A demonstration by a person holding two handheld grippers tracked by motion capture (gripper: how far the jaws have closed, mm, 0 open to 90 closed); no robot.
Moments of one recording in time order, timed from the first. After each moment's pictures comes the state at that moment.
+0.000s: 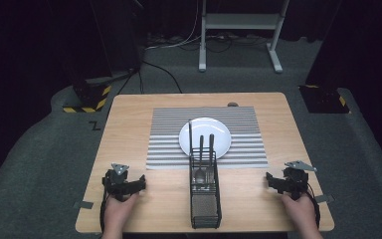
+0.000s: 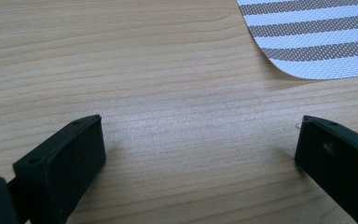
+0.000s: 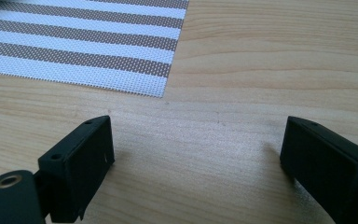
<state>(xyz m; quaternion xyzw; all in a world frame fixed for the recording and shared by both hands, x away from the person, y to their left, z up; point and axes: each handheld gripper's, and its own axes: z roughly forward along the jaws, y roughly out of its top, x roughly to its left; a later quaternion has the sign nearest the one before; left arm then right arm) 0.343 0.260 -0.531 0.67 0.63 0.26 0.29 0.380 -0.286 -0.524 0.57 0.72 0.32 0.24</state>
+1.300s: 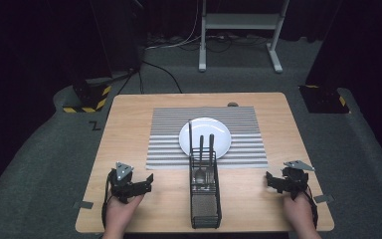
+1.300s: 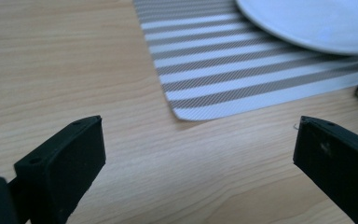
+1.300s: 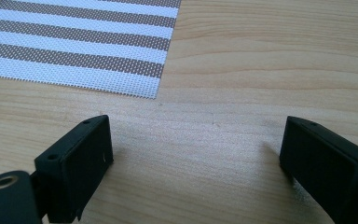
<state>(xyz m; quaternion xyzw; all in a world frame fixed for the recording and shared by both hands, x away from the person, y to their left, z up) 0.324 0.238 -0.494 0.69 0.55 0.25 0.39 0.381 -0.283 -0.525 0.58 0.71 0.30 0.25</state>
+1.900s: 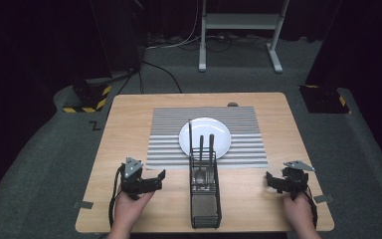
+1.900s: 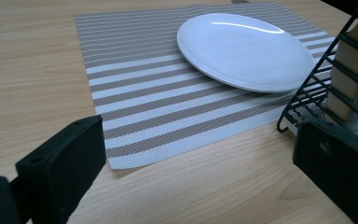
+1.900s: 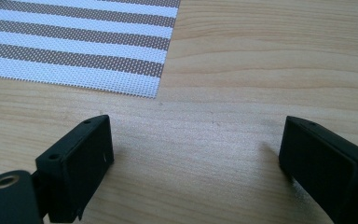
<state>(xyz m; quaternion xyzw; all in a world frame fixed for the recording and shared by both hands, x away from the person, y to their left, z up) 0.328 0.208 -0.472 0.70 0.51 0.24 0.44 0.380 -0.282 -0.525 0.58 0.71 0.30 0.26</state>
